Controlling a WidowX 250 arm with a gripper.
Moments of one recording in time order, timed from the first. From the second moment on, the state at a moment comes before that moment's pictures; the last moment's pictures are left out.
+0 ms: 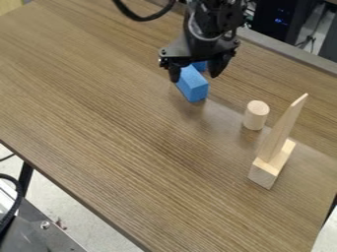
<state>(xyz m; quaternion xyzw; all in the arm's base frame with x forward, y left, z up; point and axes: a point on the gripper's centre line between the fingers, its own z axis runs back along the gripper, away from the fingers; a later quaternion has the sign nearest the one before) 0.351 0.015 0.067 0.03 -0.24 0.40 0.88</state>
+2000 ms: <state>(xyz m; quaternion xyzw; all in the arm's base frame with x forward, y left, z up) 0.374 0.033 0.116 0.00 -0.27 0.41 0.87</state>
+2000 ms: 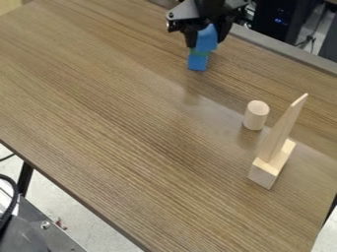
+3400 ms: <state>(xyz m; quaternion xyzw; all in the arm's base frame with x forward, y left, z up) 0.417 0.050 0.111 0.01 -0.29 0.32 0.90</state>
